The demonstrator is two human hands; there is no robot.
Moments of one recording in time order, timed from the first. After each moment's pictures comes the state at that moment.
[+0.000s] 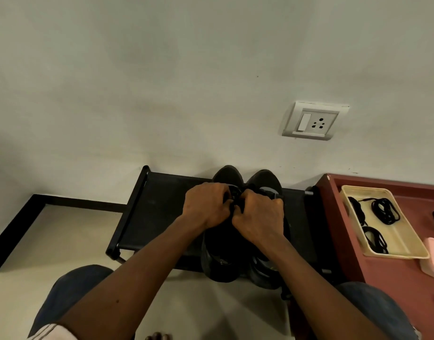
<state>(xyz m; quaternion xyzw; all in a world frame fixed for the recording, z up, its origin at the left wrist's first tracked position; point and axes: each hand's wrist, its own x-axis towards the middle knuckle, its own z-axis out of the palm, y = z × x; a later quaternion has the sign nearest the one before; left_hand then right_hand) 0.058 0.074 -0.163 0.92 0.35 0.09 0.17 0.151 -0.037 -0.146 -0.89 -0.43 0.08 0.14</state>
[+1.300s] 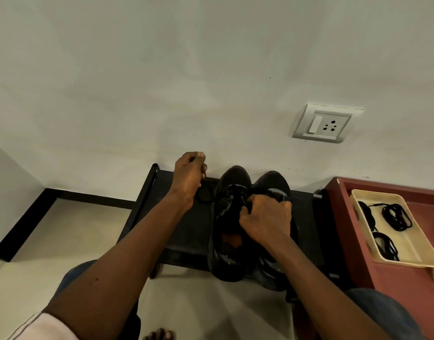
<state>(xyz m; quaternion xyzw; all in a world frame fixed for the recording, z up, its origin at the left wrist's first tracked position) 0.039 0.122 -0.139 0.55 0.45 0.34 0.62 0.155 -0.035 -0.157 -0.90 -0.42 0.09 0.13</state>
